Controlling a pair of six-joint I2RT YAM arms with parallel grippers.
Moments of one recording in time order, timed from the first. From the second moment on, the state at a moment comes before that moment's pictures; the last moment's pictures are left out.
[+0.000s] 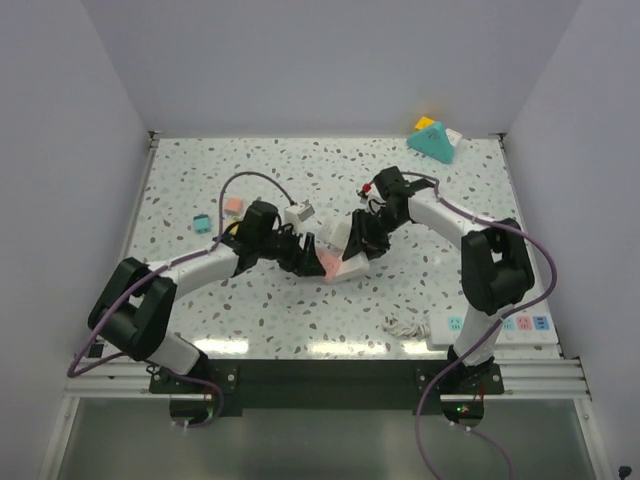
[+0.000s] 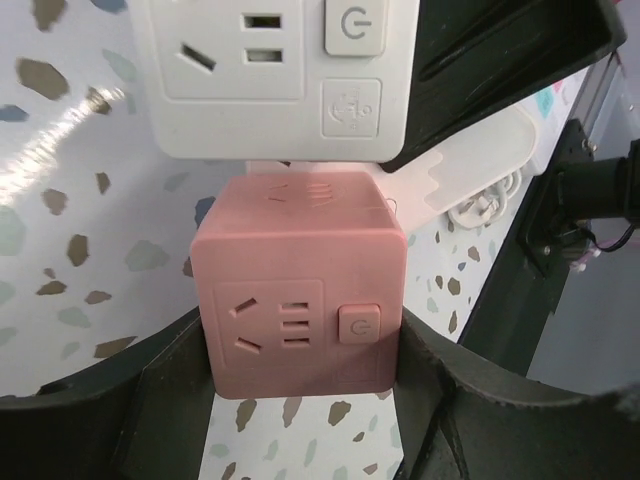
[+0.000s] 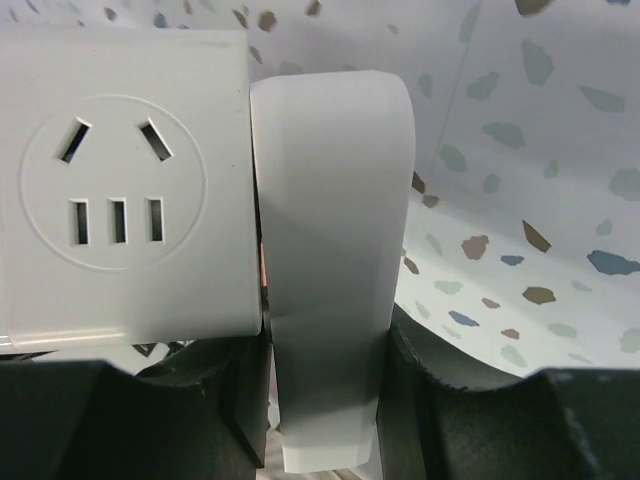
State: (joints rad) left arm -0.54 1.52 0.79 0.02 0.63 -0.29; right arm 0.40 1.84 1.32 -0.84 -0.55 0.42
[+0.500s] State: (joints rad) left arm -0.26 1.23 0.80 0.13 0.64 -0.35; right arm 0.38 1.82 1.33 -0.85 -0.40 0.44
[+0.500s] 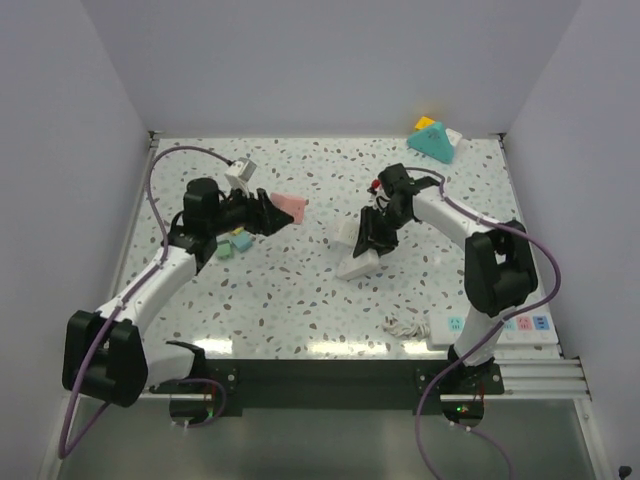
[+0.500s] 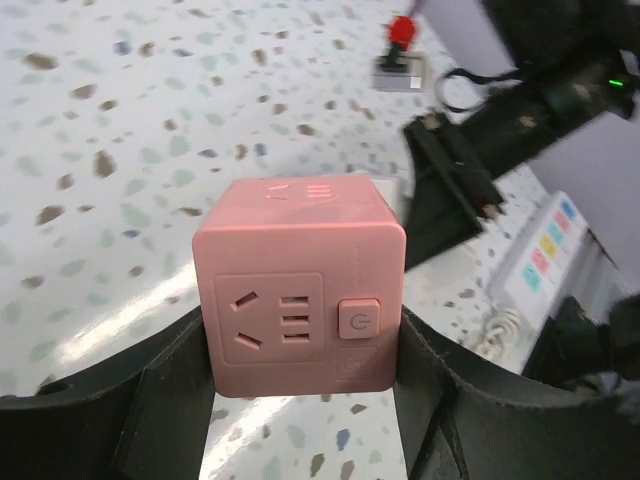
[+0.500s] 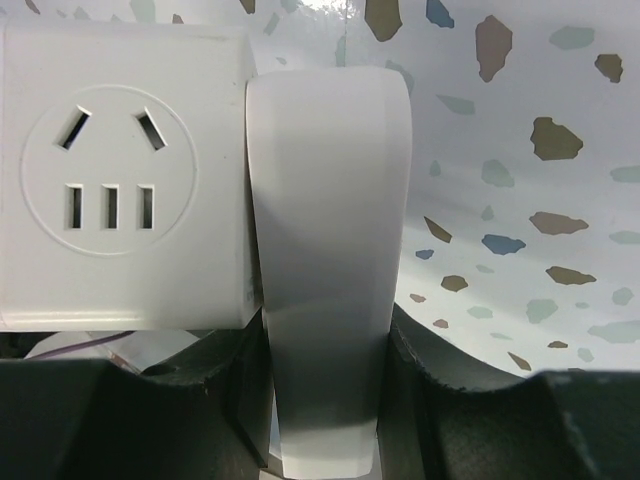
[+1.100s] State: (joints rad) left arm 0.02 1.54 0.97 -0.27 0.12 -0.33; right arm 0.36 1.77 1.25 -0.79 -0.50 0.41
